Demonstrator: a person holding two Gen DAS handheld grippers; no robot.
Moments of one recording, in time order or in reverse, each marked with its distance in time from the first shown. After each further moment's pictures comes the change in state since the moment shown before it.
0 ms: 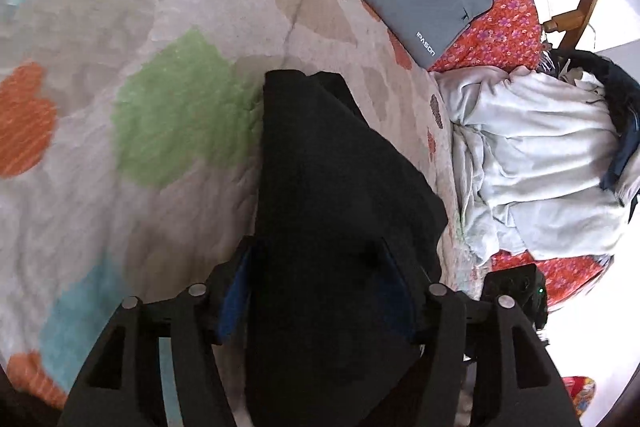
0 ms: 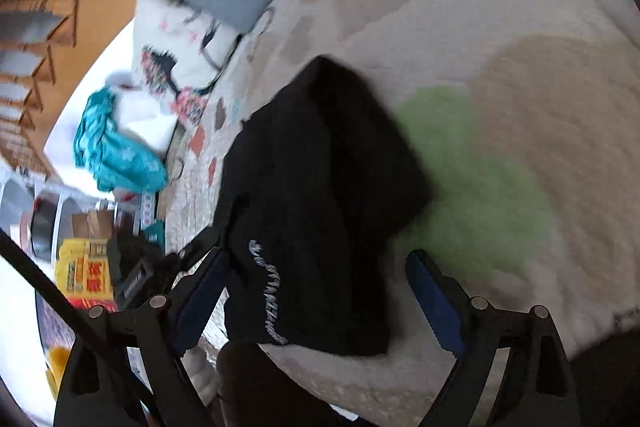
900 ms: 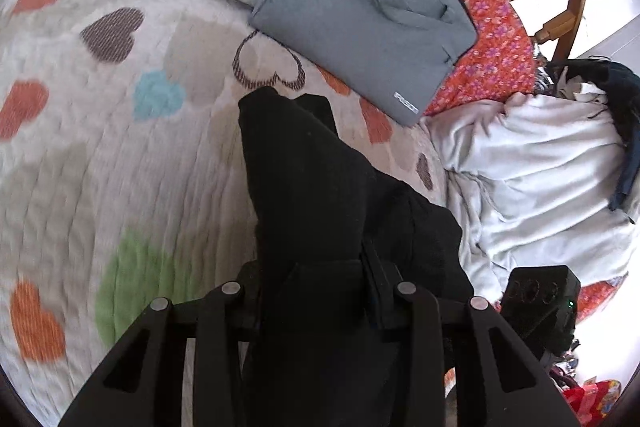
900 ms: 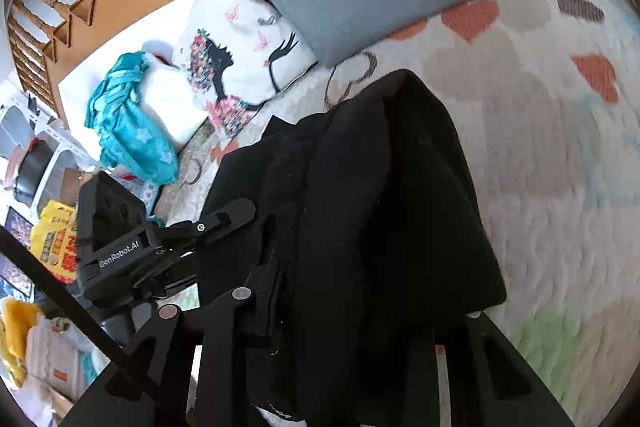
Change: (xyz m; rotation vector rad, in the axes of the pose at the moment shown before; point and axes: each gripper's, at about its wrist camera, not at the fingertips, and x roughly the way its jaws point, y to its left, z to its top) left arm -0.007 -0.075 0.095 0.113 -0.125 0.087; right arm 0.031 0.091 0.087 -0.265 -0.088 -0.060
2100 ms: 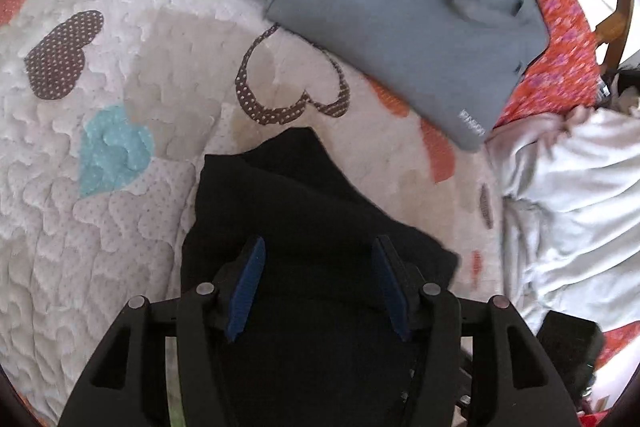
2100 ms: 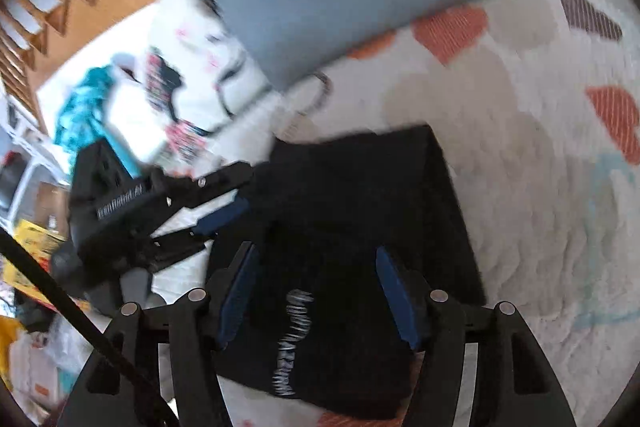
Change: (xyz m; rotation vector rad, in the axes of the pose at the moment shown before) left arm 0.091 0.012 0.056 -0.011 0.012 0.139; right arm 0.045 -0.059 0.038 -0.040 -0.028 -0.060
